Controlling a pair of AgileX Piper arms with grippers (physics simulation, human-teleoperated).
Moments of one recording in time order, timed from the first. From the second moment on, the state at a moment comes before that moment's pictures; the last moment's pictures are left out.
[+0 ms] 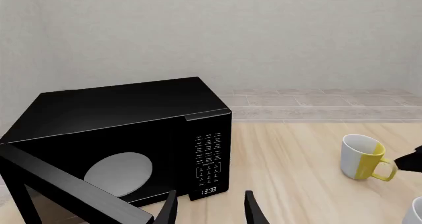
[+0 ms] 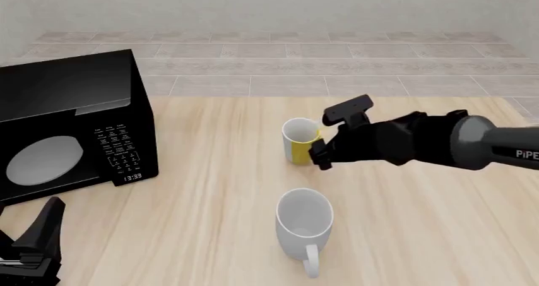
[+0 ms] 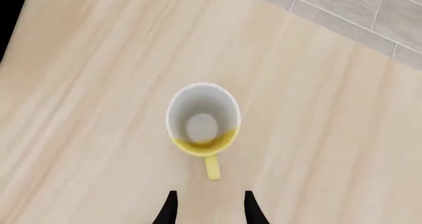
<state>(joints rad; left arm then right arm) 0.00 0.01 0.00 0.00 0.00 0.42 1.69 -0.97 0.17 -0.06</state>
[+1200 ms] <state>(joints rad) 0.00 0.01 0.00 0.00 0.00 0.37 1.09 -0.62 0.12 -0.05</state>
